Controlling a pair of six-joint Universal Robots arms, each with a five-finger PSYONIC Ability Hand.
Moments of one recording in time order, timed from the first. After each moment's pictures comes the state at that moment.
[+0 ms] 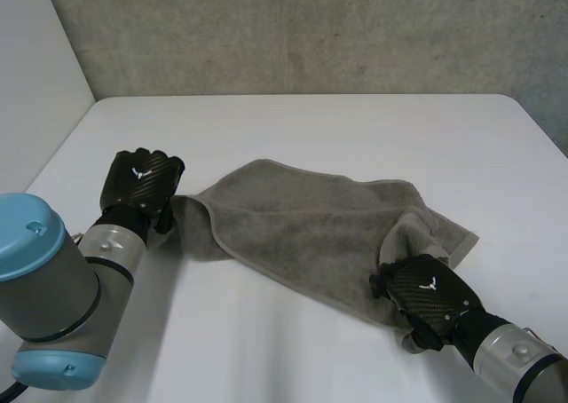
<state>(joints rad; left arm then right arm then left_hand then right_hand) 4.29 -1.83 -1.86 3.64 -1.65 3.48 1.72 -1.44 2.24 -0.30 1.00 2.60 1.44 1.52 1.54 1.52 1.48 0.59 0.59 0.59 0.59 0.42</state>
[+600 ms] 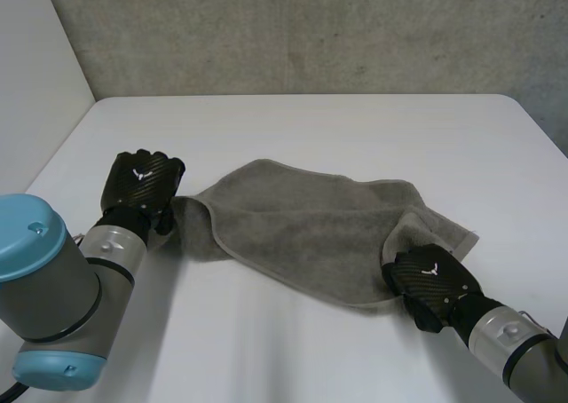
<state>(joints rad) 4.29 -1.83 -1.86 3.64 -1.65 3.48 1.73 -1.34 2.16 -0.35 1.05 2.59 1.44 1.52 1.54 1.52 1.48 1.33 1.33 1.33 1.34 1.17</state>
